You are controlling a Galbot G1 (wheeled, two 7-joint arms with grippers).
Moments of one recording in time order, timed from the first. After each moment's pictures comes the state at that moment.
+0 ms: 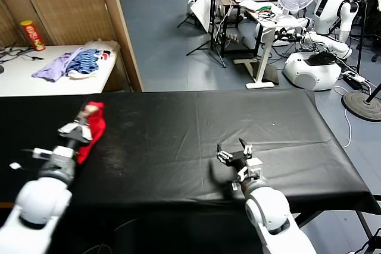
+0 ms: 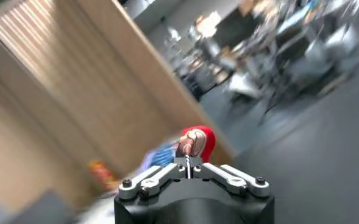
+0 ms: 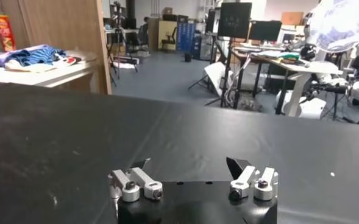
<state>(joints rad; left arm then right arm) 1.29 -0.97 -0.56 -2.06 -0.21 0.43 -0.13 -1.19 1.32 0.29 1.97 0.17 -0.52 0.12</state>
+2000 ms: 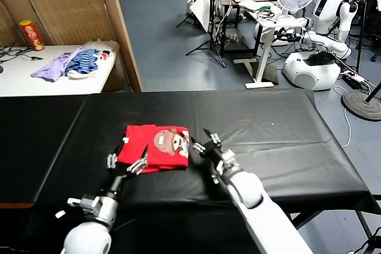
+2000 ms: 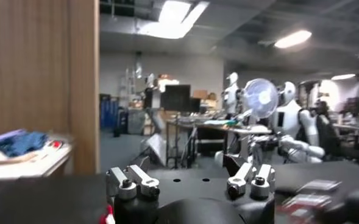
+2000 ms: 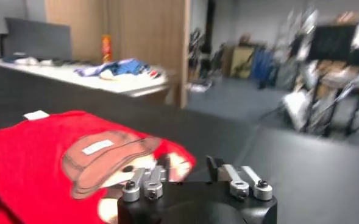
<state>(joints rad) 1.49 -1.20 -0.47 -2.02 -0.33 -0.04 -0.01 -0.99 1.28 0.11 1.67 0.15 -0.17 -0.05</state>
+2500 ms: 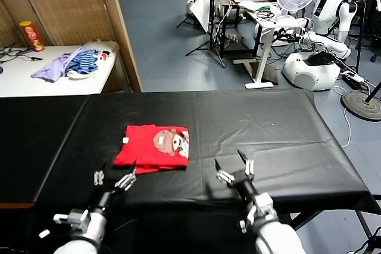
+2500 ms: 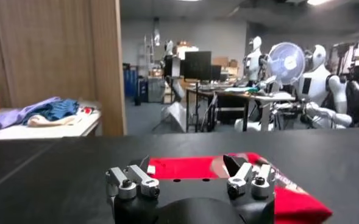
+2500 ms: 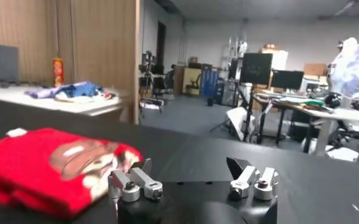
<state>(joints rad) 1.67 -1.16 -0.54 -2.12 -0.37 0.05 -0.11 -1.47 1.22 0.29 2.07 0.11 -0.17 0.07</state>
